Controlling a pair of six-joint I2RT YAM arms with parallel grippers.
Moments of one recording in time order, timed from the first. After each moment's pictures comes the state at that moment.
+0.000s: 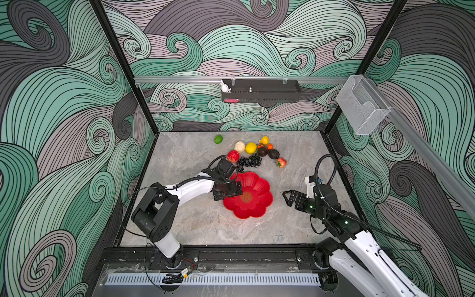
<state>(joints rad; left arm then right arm) -0.63 1.64 1.05 -0.61 0.17 -0.77 0.42 0.63 0.54 -0.61 -0.07 0.63</state>
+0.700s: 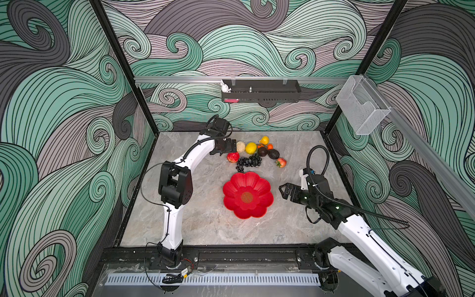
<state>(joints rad) -0.39 2.17 2.01 -0.91 0.01 -0.41 0.42 0.83 0.63 -0.55 -0.07 0.58</state>
